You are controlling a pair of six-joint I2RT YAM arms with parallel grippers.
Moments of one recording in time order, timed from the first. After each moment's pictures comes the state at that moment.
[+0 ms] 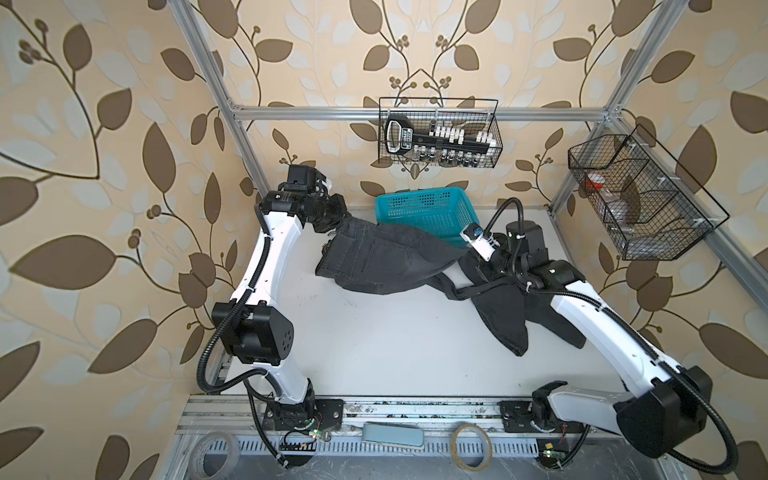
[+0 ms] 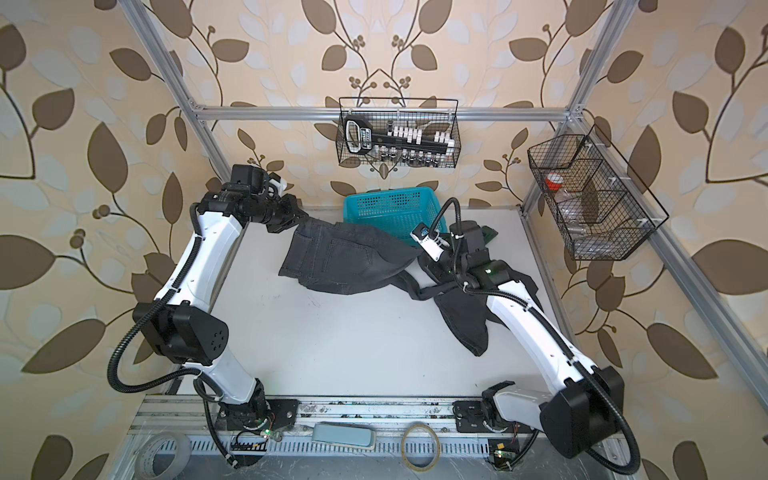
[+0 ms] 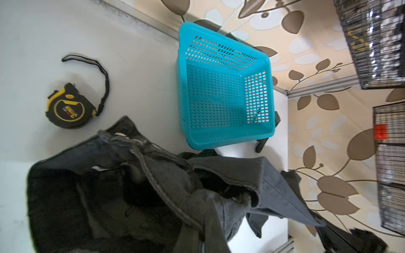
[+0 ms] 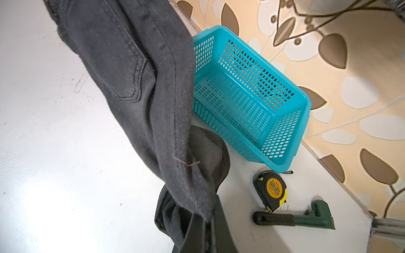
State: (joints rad) left arm -0.04 1.70 1.87 -1.01 0.43 -0.46; right arm 0.40 1.20 1.11 -0.51 -0.13 -0.49
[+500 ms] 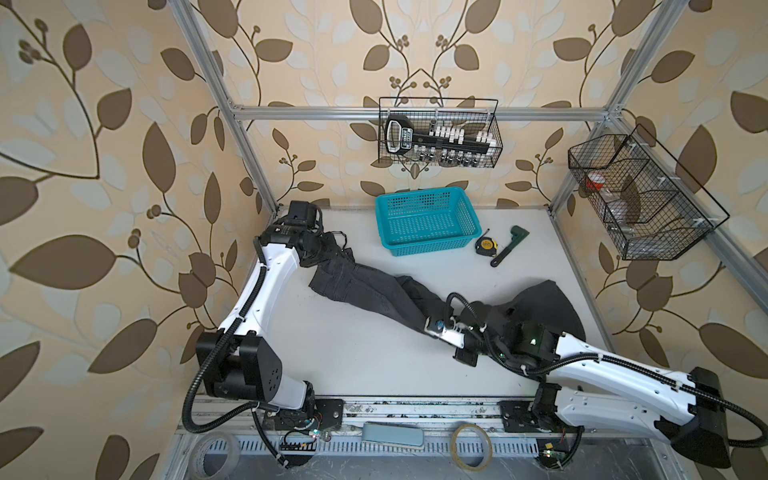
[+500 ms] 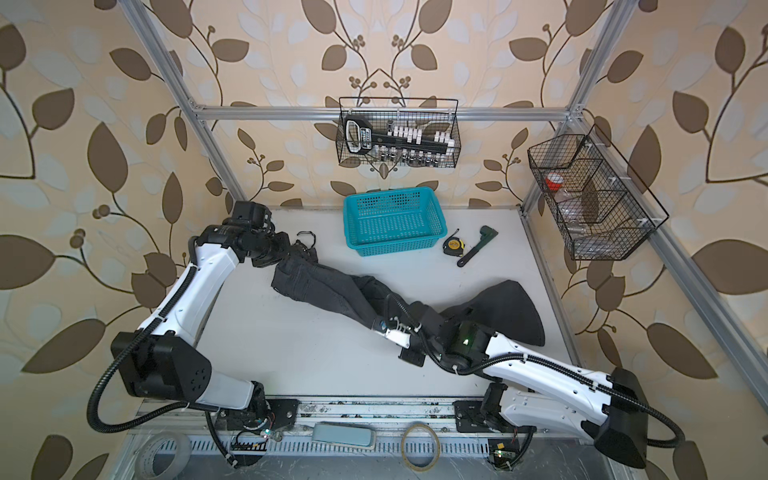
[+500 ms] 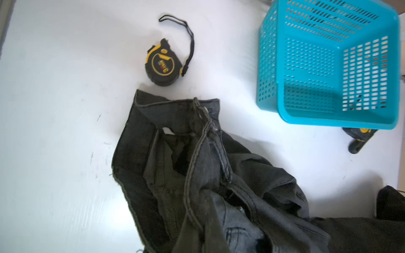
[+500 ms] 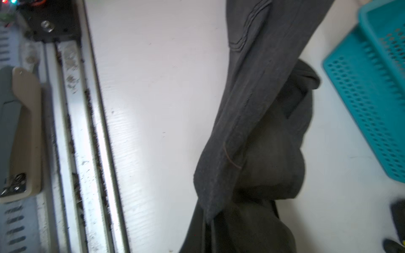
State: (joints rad) left arm -0.04 1.43 1.39 -0.95 0.11 -0.40; right arm 1.06 1.04 0.74 -0.59 0.05 -0.28
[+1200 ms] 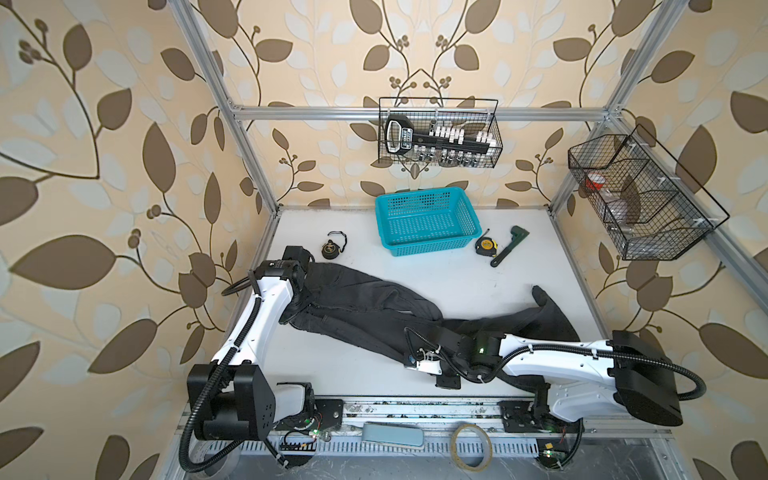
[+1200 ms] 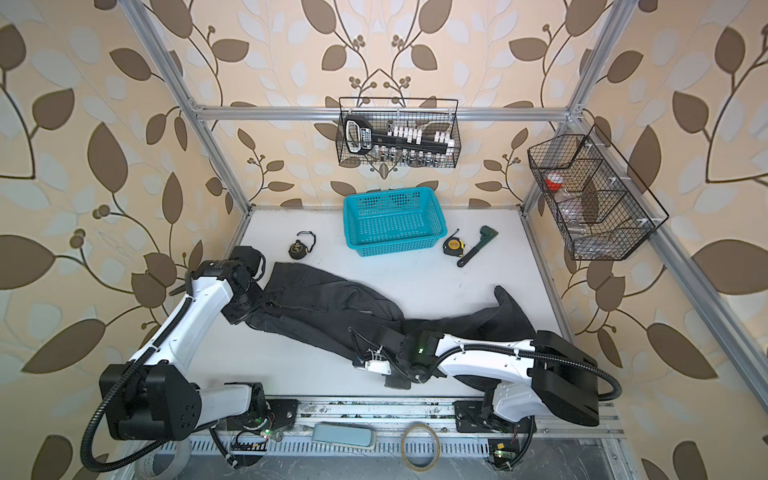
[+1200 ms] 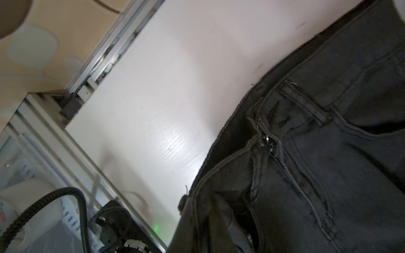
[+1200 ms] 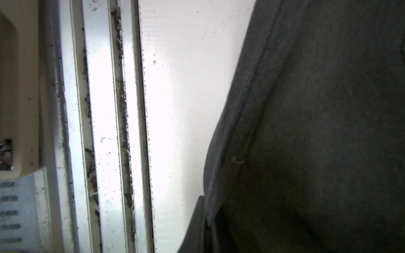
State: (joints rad) left arm 0.05 1.25 1.02 -1.21 -0.30 -0.86; right arm 1.16 1.37 0.72 -0.50 -0.04 -0.34
